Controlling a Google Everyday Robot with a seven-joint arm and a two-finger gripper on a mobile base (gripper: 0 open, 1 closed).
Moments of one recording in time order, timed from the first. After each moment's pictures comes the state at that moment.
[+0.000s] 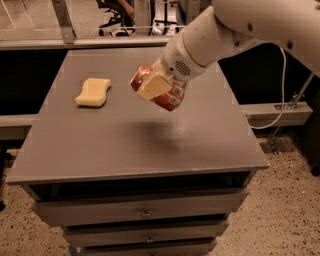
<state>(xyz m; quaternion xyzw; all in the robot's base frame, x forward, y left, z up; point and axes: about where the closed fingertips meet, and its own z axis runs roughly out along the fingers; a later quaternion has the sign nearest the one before) 0.572 0.019 0.938 -0.57 0.73 0.15 0.35</state>
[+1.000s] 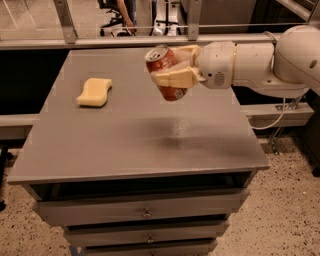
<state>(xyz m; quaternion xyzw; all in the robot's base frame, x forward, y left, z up) 0.579 -0.017 0.977 -0.50 0.58 0.32 0.56</state>
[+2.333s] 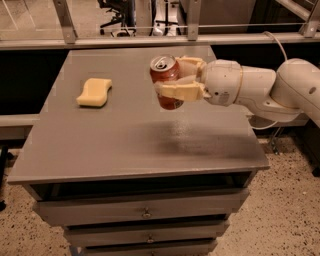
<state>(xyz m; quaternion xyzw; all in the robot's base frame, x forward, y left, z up) 0.556 -0.024 0.968 -0.48 0.50 0.39 0.61</state>
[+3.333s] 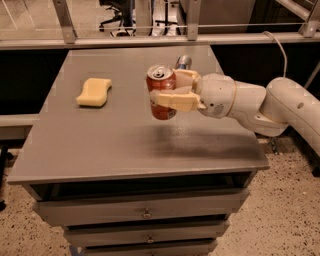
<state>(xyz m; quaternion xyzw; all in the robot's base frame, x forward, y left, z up) 0.544 -0.015 0.951 -0.44 0.49 0.45 0.60</state>
